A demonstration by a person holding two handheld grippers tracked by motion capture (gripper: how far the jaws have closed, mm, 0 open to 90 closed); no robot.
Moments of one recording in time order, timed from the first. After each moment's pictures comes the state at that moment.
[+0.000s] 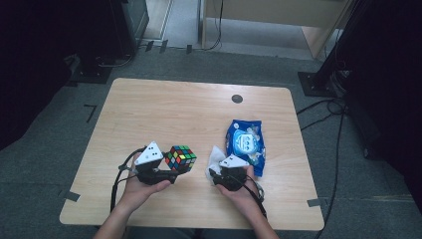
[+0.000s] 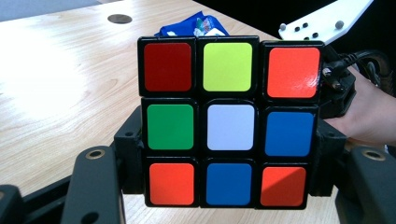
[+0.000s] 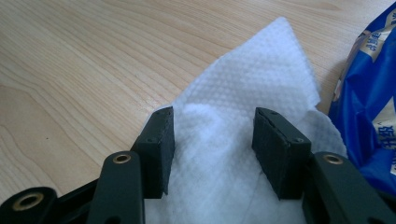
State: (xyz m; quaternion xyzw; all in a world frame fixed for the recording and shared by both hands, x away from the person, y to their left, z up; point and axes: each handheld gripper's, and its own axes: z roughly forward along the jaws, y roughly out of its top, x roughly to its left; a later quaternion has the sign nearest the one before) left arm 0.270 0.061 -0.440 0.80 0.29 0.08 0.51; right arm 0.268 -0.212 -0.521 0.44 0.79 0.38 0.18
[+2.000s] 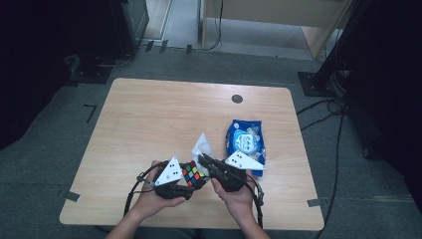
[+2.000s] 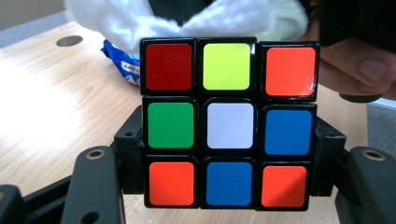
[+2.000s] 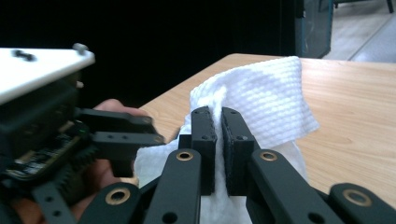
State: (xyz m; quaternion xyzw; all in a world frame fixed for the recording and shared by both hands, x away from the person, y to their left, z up) left arm 0.240 0.020 -0.451 0.83 0.19 0.11 0.51; right arm 0.233 -0.197 -0.431 0.39 0.68 0.61 0.13
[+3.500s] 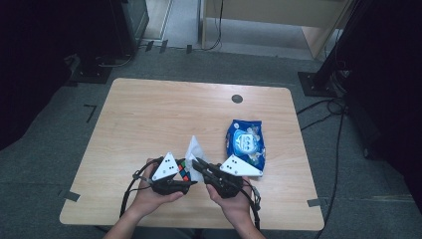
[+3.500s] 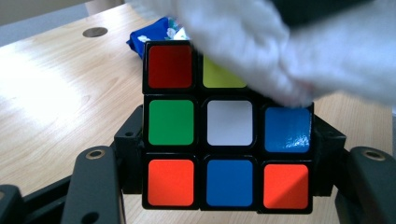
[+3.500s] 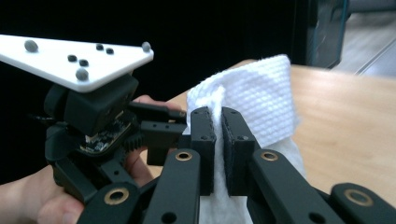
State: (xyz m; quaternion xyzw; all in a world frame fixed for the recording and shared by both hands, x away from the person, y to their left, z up) left arm 0.248 0.027 -0.449 0.82 0.23 0.12 0.51; right arm 0.216 -0.183 -0.417 0.35 0.69 0.61 0.14
